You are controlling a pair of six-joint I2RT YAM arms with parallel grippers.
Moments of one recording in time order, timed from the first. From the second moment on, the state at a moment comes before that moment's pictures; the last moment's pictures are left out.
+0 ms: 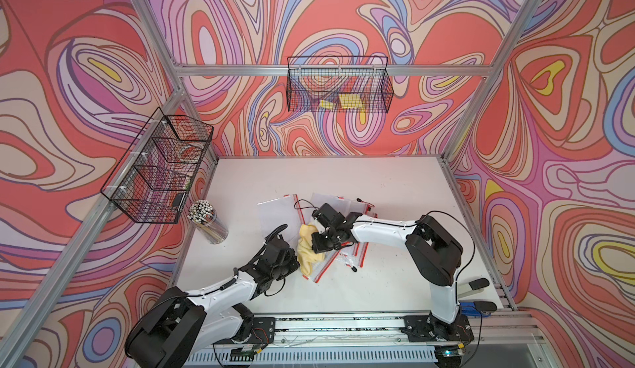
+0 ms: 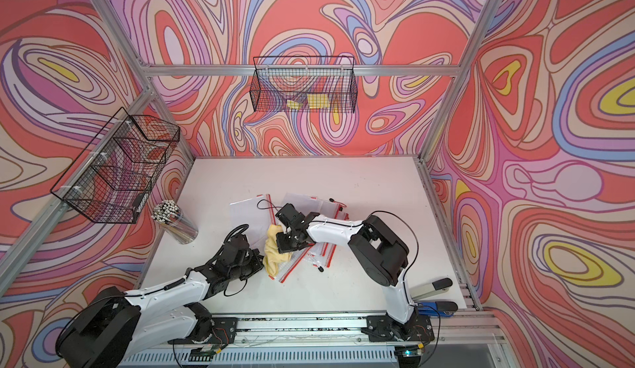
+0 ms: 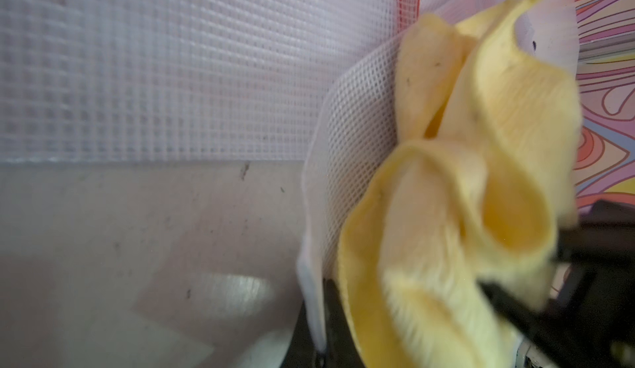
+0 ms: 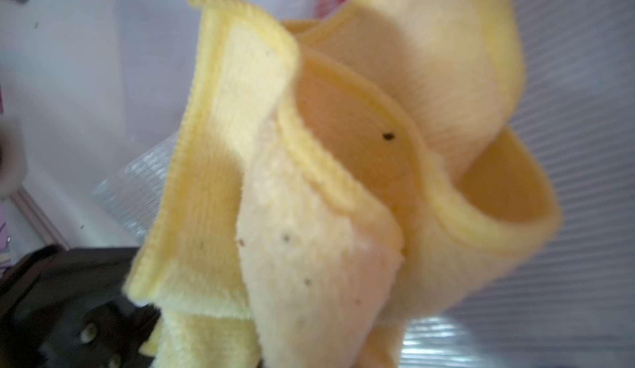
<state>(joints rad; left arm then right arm) -0.57 1.13 0.25 0.05 0.06 -1.08 0.90 1.98 1.31 -0.41 -0.29 0.59</state>
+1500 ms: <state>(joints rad) -0.57 1.16 0.29 0.05 0.09 -1.07 0.71 1.85 1.11 -0.41 -0.29 0.63</state>
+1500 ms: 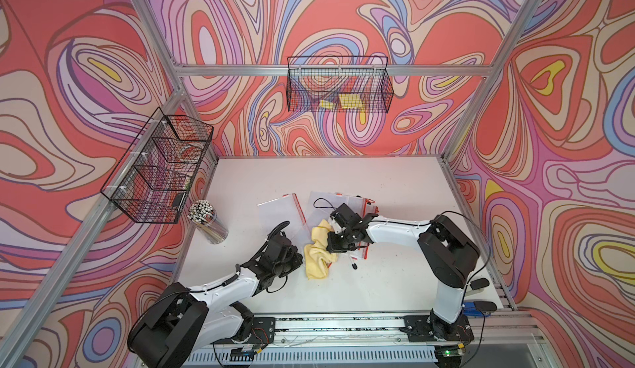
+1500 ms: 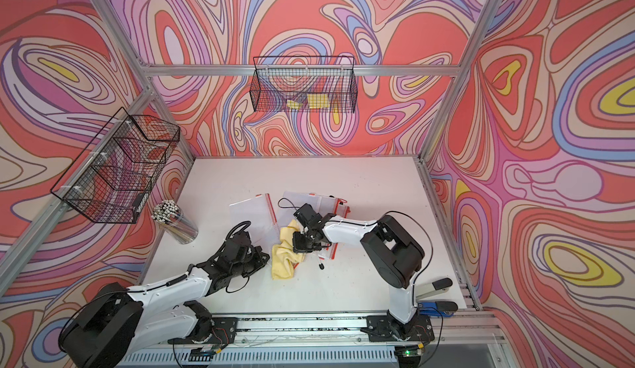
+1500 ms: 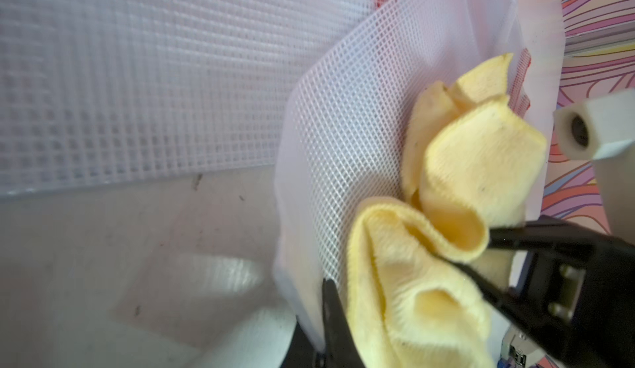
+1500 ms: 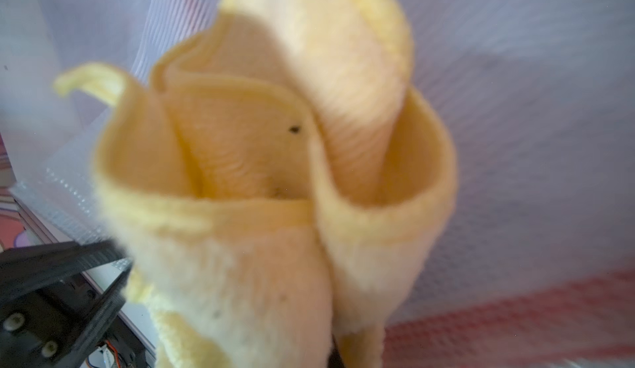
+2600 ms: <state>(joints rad) -0.57 1.21 0.30 0.04 0.08 -1.07 0.99 2.02 1.46 -0.84 0.50 0.61</state>
